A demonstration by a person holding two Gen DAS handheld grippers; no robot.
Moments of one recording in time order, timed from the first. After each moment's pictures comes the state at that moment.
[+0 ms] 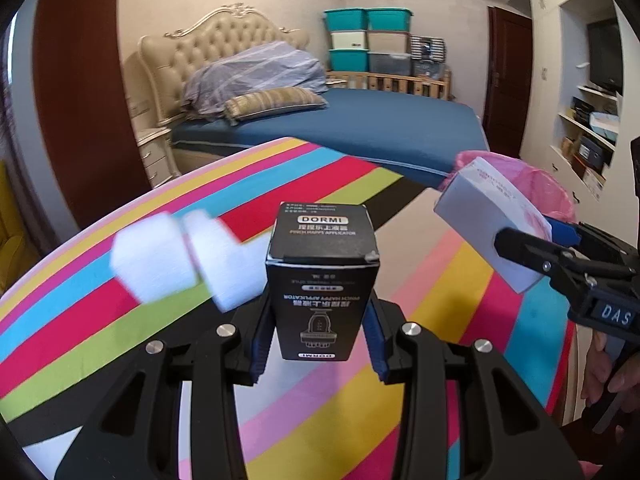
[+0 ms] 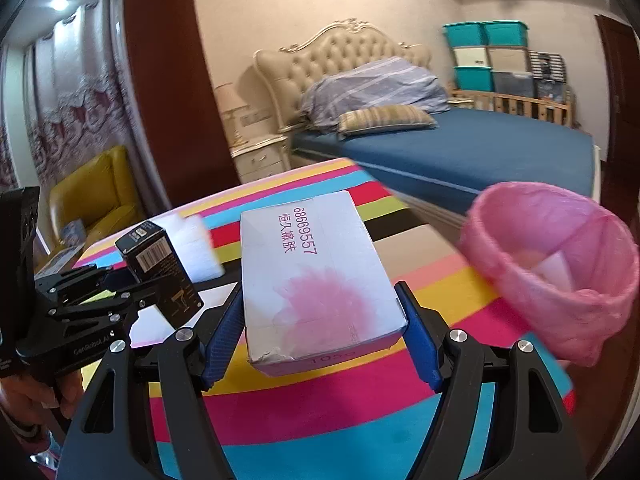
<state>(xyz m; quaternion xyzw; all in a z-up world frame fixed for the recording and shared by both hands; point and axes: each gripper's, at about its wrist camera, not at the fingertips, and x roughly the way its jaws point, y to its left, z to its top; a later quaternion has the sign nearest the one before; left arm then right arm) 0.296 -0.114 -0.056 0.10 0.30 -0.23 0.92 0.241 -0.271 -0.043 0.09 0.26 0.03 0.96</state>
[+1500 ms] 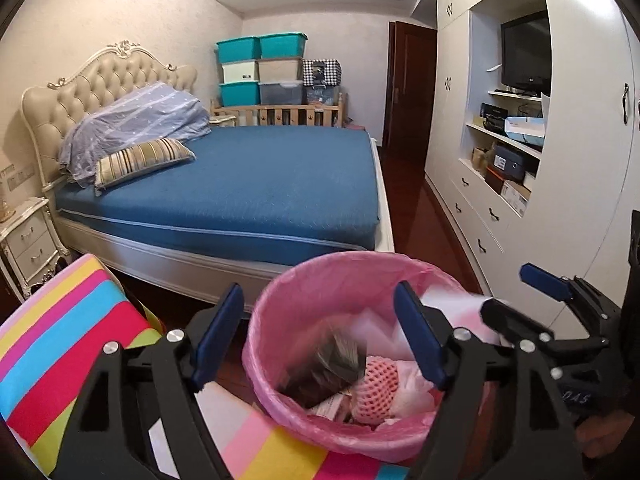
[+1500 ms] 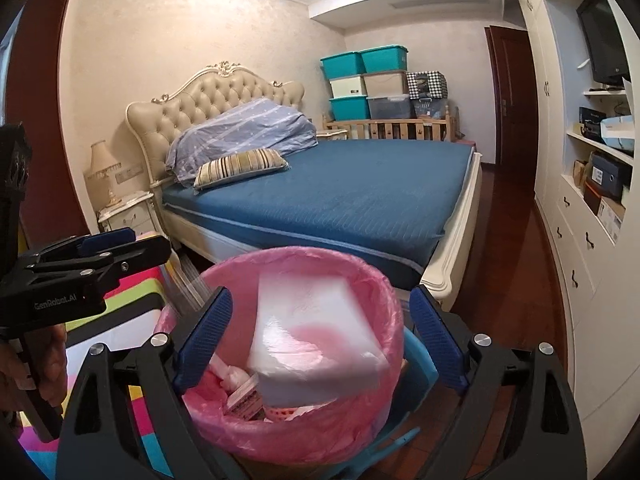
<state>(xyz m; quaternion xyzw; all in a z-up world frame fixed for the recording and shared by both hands) 0.370 -0.411 -0.019 0.10 0.24 -0.40 0.88 0.226 -0.505 -0.029 0.10 0.21 -0.17 0.96</state>
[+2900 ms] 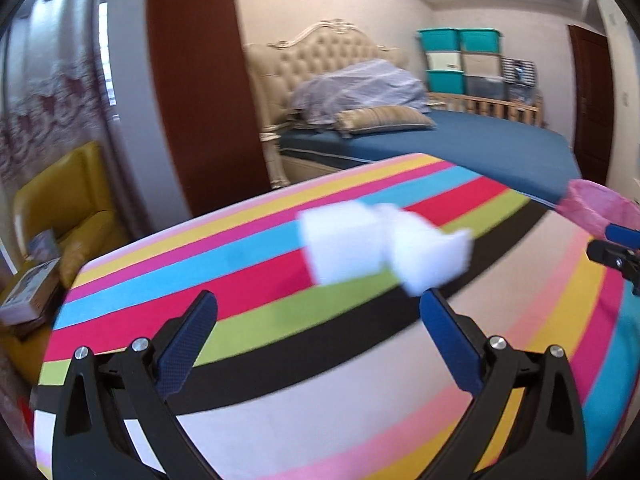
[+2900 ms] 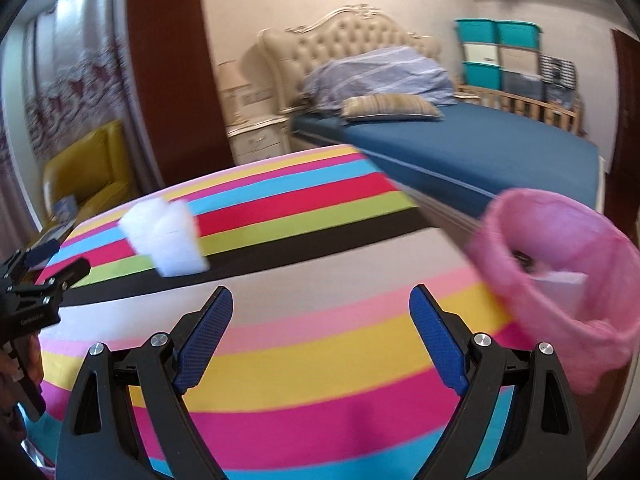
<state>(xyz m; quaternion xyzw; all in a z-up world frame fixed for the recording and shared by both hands) 0.304 0.002 -0.053 0.08 0.26 -0.02 0.96 0.284 -0.232 -0.046 0.04 0.30 0.07 0.95</state>
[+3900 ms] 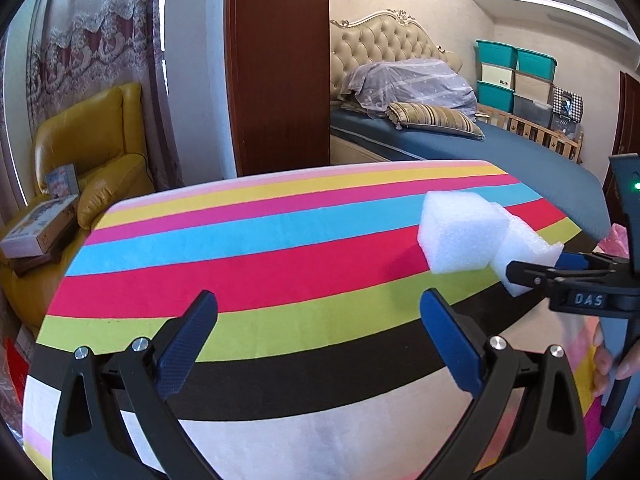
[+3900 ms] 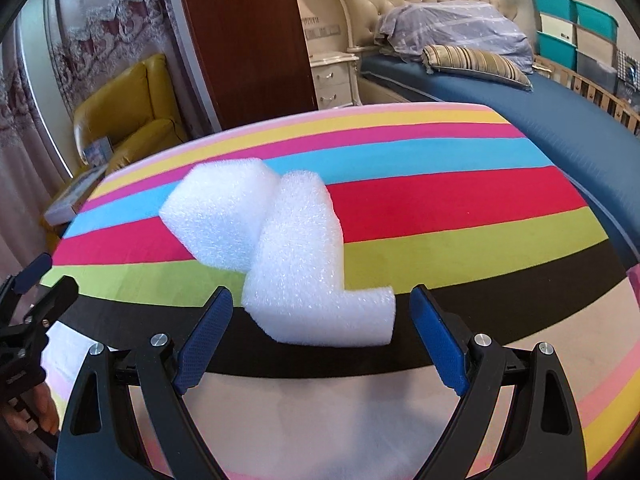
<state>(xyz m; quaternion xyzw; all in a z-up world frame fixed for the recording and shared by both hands) 0.315 0.084 -0.062 0.00 0.30 0.02 0.95 0.403 -0.087 -0.067 0.01 0.41 0.14 0.90</state>
